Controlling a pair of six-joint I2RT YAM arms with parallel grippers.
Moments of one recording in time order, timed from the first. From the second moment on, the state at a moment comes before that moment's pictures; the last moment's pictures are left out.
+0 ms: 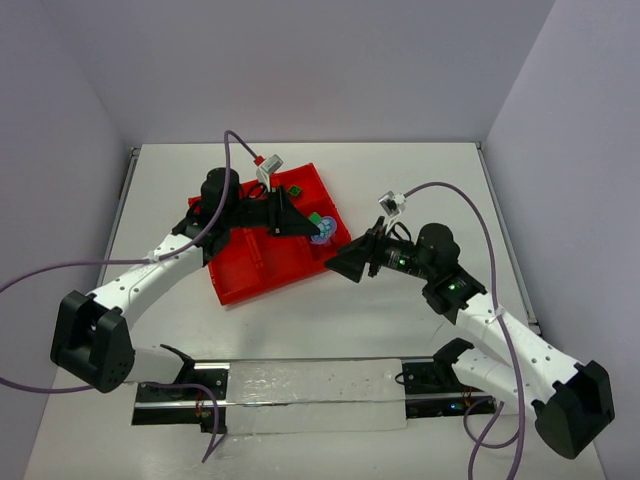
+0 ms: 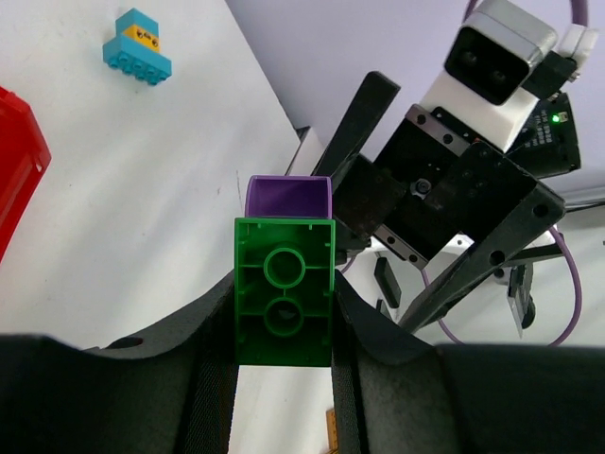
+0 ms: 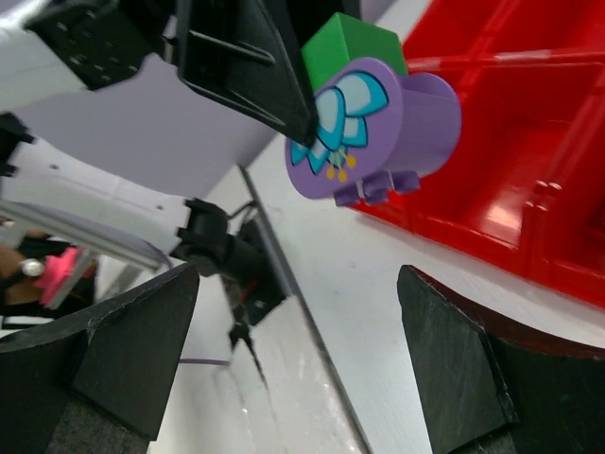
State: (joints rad) left arm -0.52 1.36 1.00 0.10 0.85 -0.85; right arm 0.55 0.86 0.59 0.24 -0.59 0.67
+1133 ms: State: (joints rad) left arm -0.51 1.33 1.00 0.20 0.89 -0.88; right arm 0.47 1.13 0.62 0.70 -0.73 0.96
